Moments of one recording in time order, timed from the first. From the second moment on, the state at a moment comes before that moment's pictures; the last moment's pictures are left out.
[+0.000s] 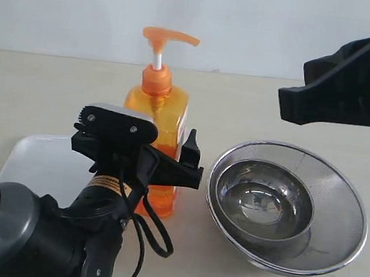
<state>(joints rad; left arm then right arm) -1.01 2.00 -0.70 -0.89 -1.21 0.32 0.92 0.96 -0.83 -0.80 0.62 0.84</state>
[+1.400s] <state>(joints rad) -1.01 1.93 -0.72 -0.81 -1.12 0.68 0.92 0.96 -0.83 -0.83 0.65 0.81</state>
